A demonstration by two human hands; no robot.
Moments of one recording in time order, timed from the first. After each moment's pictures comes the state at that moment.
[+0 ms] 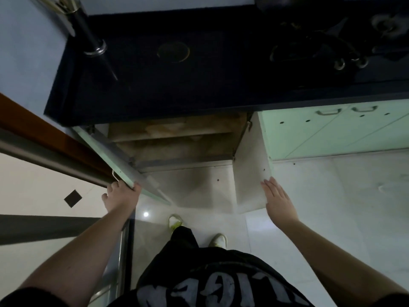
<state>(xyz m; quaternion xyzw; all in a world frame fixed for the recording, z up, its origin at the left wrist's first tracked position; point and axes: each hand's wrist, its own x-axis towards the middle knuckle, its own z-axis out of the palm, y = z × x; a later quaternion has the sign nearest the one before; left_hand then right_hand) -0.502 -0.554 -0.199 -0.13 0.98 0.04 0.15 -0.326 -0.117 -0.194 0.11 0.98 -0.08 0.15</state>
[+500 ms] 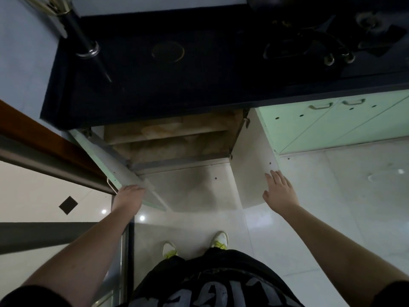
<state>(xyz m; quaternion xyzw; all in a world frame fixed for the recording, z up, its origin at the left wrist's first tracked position) -0.517 -0.575 -0.215 0.22 0.94 -0.11 0.23 -0.343 -0.133 -0.169 0.17 0.96 -0.03 0.20</state>
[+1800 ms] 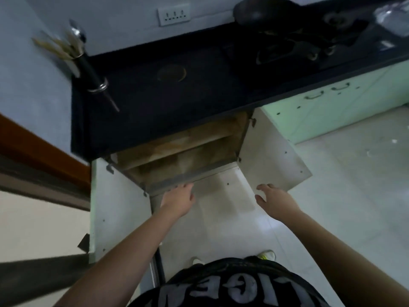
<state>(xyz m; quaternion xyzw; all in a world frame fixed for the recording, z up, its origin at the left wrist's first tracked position) -0.519 -0.539 -0.129 0.31 0.91 0.01 0.26 -0.338 -0.296 -0.107 0.27 0.93 -0.17 0.17</state>
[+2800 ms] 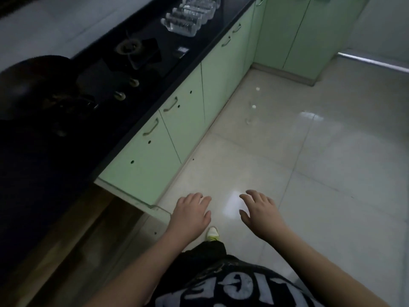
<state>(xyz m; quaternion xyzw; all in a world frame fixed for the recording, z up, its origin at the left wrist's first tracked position) -0.323 -0.068 -0.094 0.70 0.69 -0.04 0.16 -0.104 -0.002 -0.101 0.50 0.85 -0.16 0.06</state>
